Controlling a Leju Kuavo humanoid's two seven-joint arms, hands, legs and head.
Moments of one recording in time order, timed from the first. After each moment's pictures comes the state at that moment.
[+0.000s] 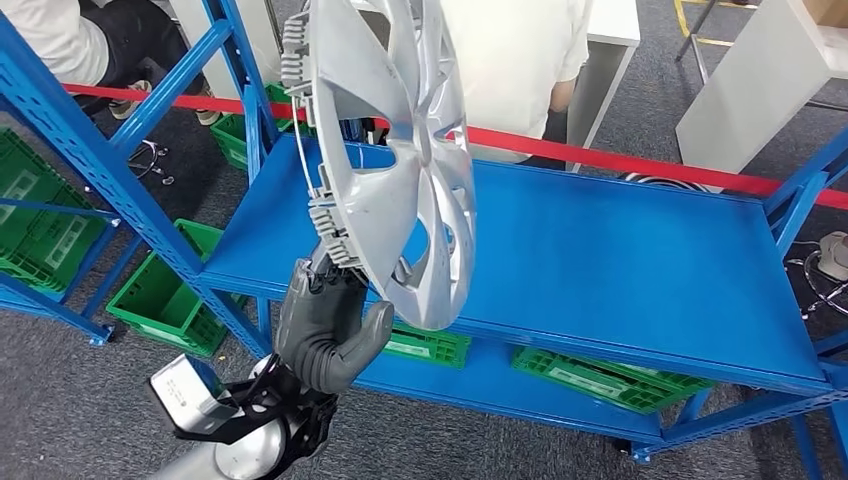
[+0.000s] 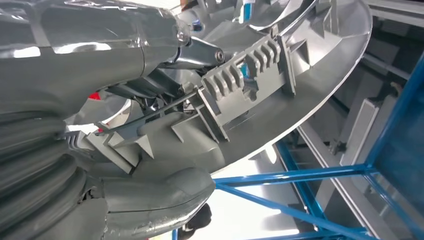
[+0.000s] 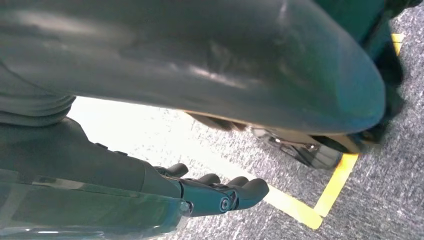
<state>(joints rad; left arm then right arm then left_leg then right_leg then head) -0.19 0.19 -0.75 -2.01 0.08 0.34 -0.55 -0.15 0.00 0.97 -0.21 -0.68 -0.20 -0.16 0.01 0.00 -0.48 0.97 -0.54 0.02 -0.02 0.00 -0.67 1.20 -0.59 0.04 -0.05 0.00</state>
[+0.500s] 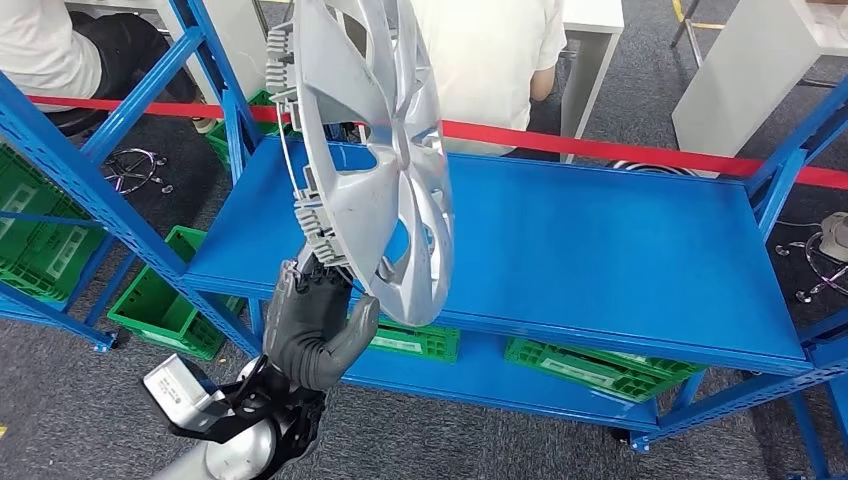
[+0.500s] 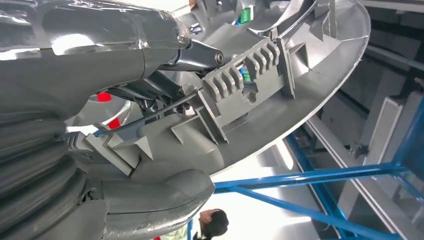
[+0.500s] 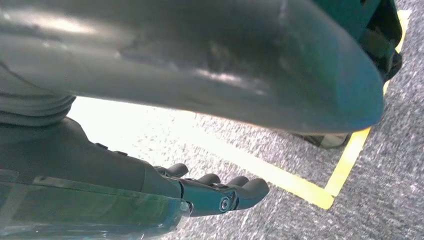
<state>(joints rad) -0.16 0.21 -0.71 -2.01 0.07 0.37 -0.54 -0.15 -0.03 0.98 -0.21 -0.70 -0.22 -0.18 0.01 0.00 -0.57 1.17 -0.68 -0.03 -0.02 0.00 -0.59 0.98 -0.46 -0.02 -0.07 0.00</state>
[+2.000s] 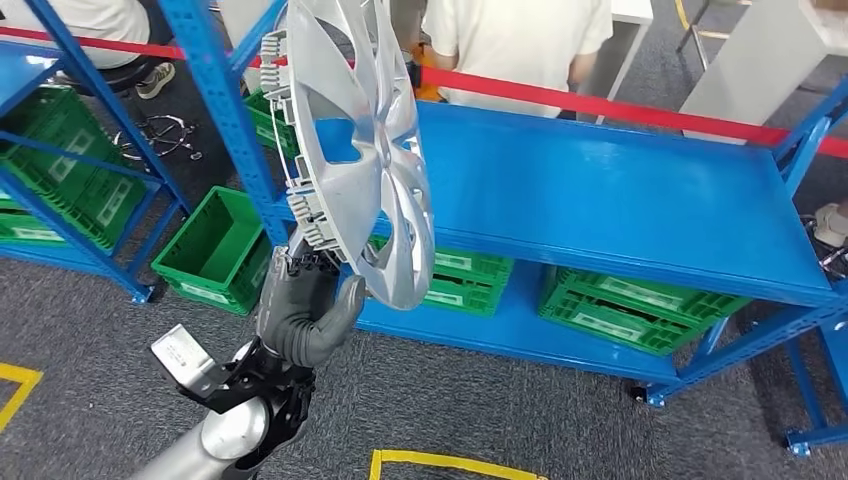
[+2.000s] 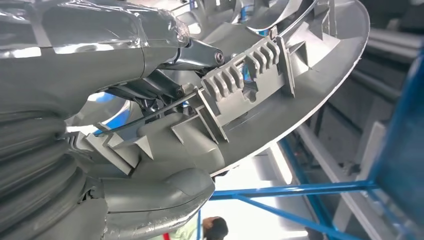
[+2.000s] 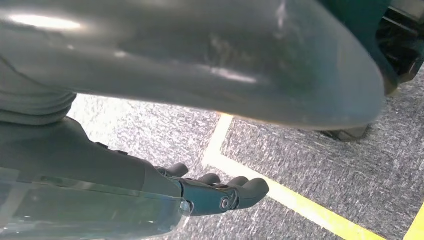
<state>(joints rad) -0.17 0.23 -0.65 -1.96 0.13 0.33 -0.56 -0.16 -0.06 0.98 -0.21 -0.71 -0.25 -0.14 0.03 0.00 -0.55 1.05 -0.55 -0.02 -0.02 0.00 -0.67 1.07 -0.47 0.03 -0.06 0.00</state>
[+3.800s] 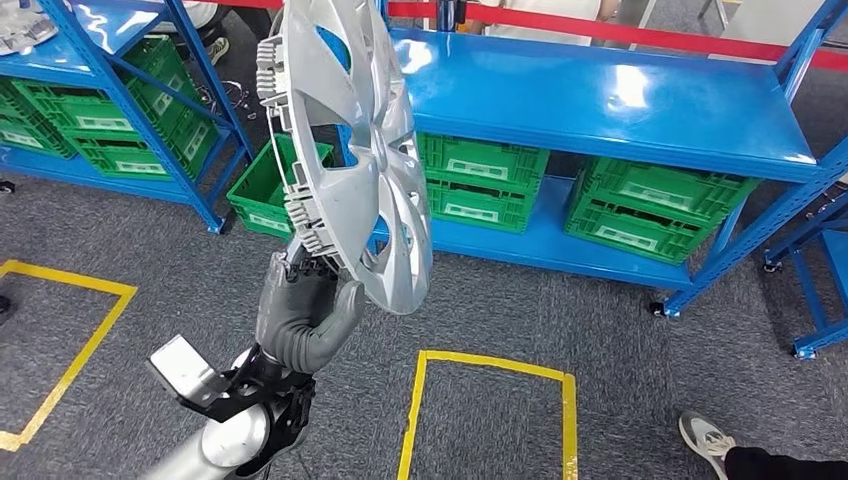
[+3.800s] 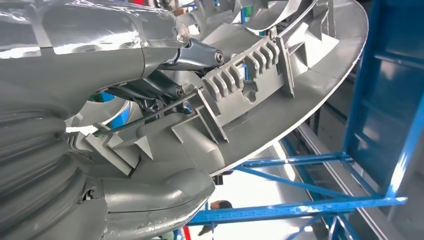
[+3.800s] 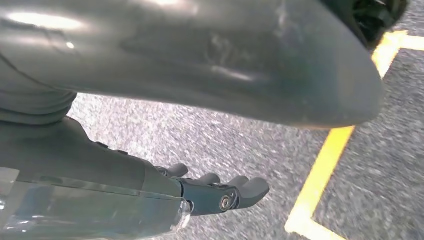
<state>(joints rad) -0.12 0.23 -0.63 -1.98 0.09 0.35 -0.57 -0.17 -0.07 0.99 -0.22 -0.70 -0.27 -0.16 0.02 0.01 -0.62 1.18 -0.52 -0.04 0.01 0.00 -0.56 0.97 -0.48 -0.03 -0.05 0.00</state>
